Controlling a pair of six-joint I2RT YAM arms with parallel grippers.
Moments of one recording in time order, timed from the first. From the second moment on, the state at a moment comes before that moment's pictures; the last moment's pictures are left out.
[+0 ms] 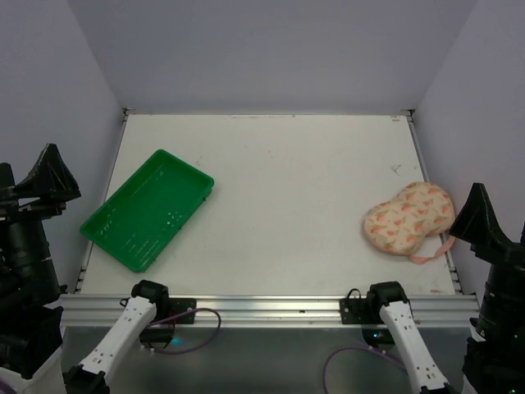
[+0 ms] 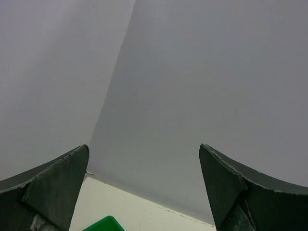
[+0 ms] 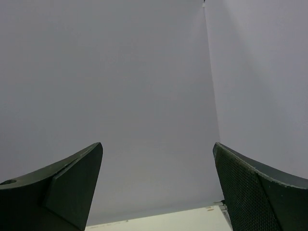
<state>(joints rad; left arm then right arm) -0.26 0.54 1.53 -0.44 -0.51 -0.13 0.13 0.35 1.39 -0.37 0.25 0.03</state>
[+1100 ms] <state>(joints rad) -0.26 0.82 0.91 -0.44 -0.14 -0.37 -0.13 1.15 0.90 -0.69 0.37 0.74</state>
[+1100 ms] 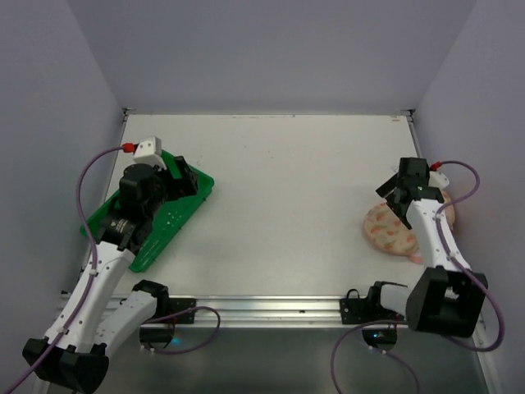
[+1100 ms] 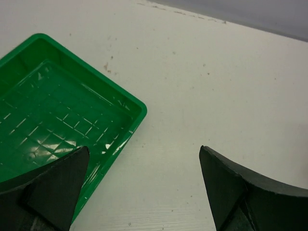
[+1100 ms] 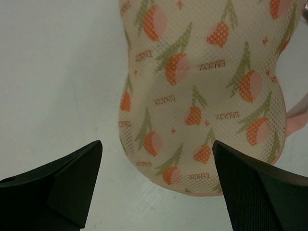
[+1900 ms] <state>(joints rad) -0.26 0.85 0.87 -0.41 -0.06 -0.38 -0.17 1.66 1.05 -0.69 0.11 0.85</state>
